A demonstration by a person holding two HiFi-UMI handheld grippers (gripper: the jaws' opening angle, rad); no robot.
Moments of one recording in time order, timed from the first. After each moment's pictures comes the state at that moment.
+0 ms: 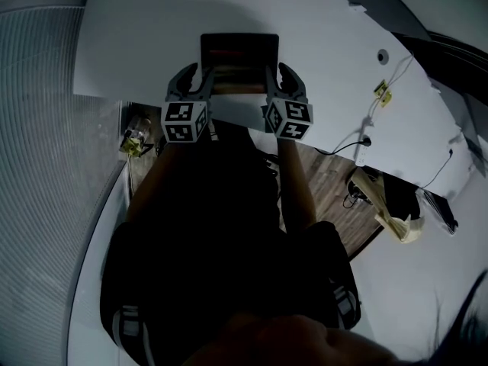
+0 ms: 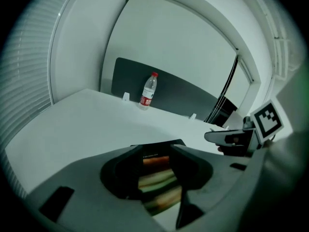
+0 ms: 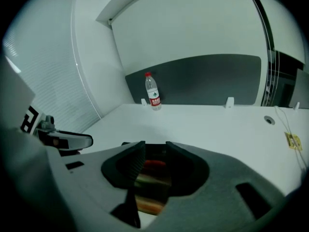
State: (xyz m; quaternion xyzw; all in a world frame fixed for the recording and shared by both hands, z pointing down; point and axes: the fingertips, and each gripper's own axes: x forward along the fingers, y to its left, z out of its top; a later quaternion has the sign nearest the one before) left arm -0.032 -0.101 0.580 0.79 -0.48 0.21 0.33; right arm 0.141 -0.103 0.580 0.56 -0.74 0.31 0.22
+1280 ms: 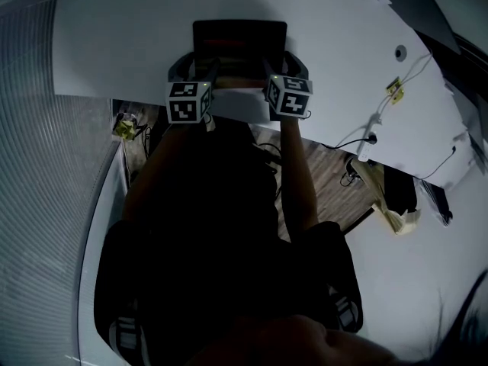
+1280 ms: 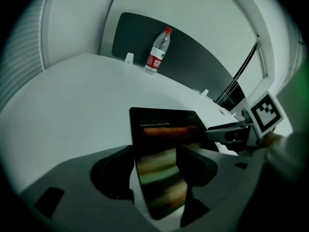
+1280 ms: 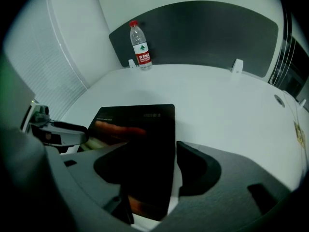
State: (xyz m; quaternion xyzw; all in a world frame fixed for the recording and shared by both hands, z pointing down) left arm -0.018 -0.094 0.697 0.74 -0.44 0.30 0.42; right arm 0.159 -0.101 0.709 0.52 -0.68 0.39 0.35
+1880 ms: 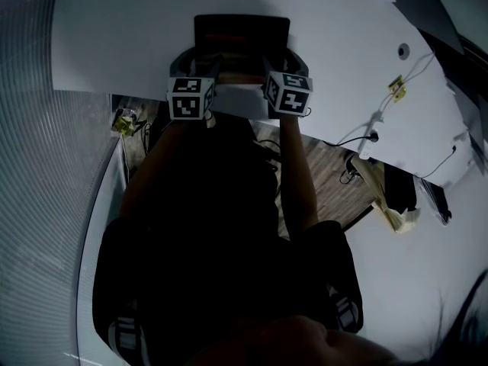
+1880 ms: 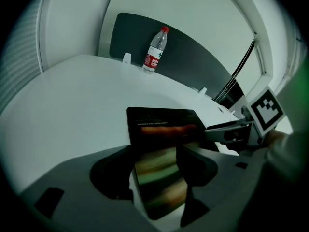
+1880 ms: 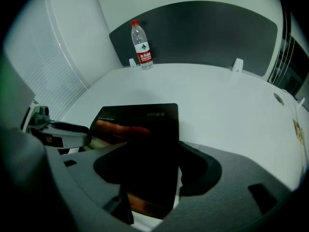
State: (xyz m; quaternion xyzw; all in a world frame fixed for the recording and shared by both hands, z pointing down) left arm -0.014 -0.090 0.698 0.74 -0.43 0.31 0.41; right arm 0.151 -0.096 0.708 0.52 -0.67 0.40 0.35
